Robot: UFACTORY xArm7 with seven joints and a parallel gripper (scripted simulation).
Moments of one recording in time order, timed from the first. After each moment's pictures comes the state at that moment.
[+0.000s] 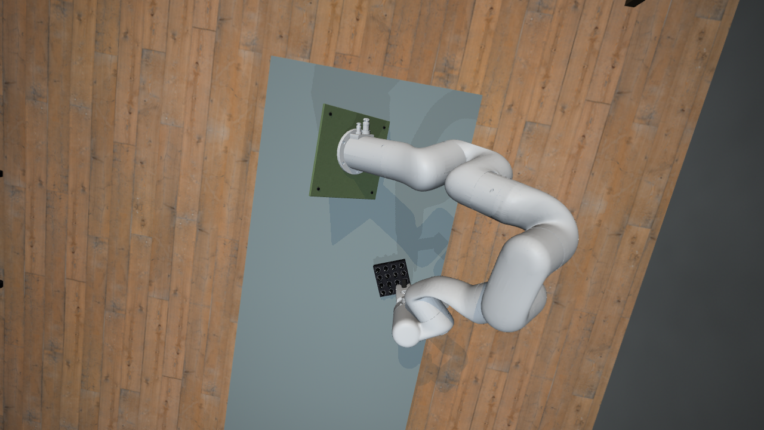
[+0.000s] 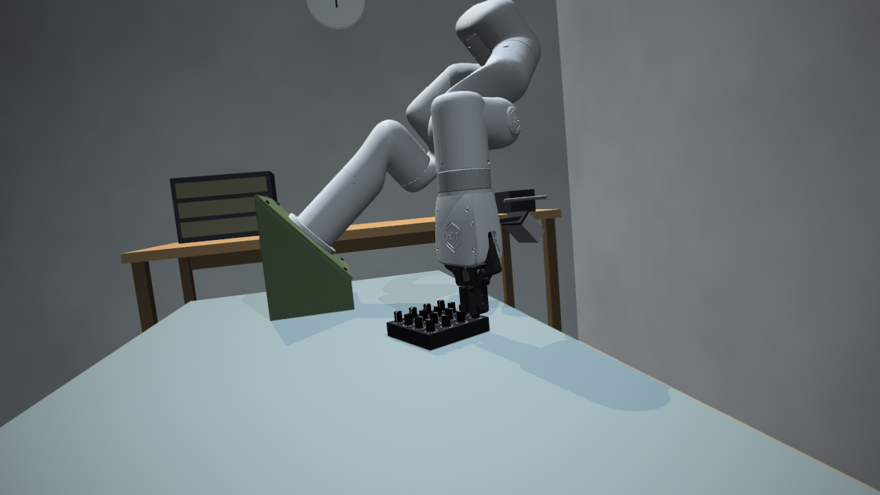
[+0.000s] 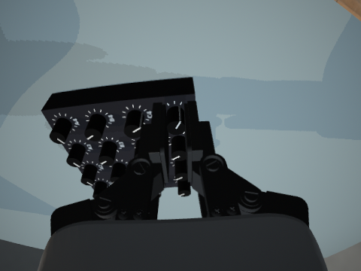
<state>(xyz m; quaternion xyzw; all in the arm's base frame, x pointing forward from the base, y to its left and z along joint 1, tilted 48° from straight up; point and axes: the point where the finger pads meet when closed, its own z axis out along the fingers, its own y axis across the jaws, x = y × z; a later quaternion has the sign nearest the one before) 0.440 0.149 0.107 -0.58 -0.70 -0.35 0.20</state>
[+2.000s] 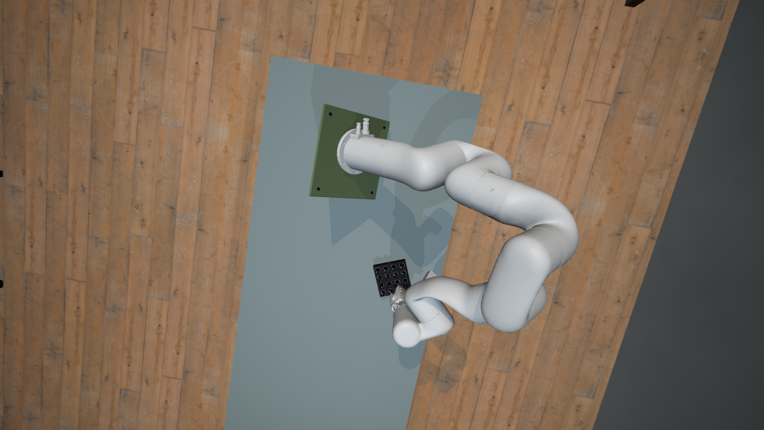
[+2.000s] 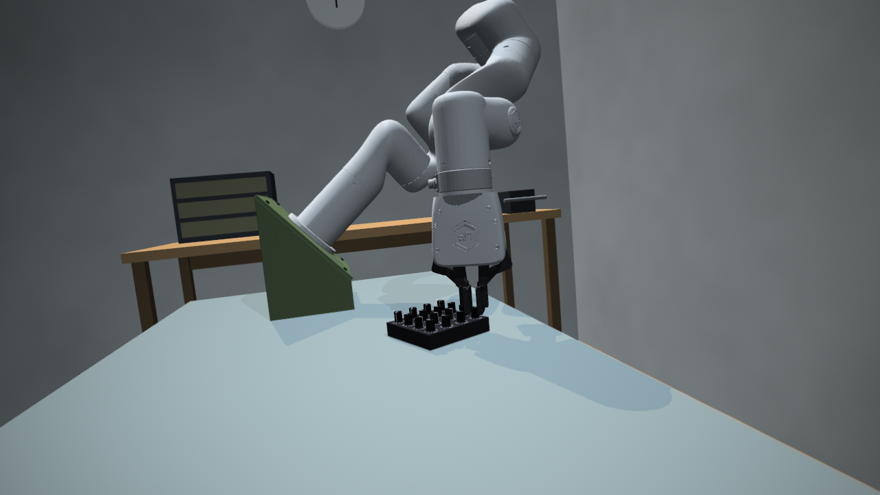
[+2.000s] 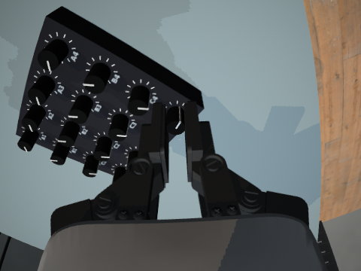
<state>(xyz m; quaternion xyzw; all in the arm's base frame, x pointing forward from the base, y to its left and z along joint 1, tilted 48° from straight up) 0.440 0.149 0.107 -0.29 -0.87 -0.40 0.06</state>
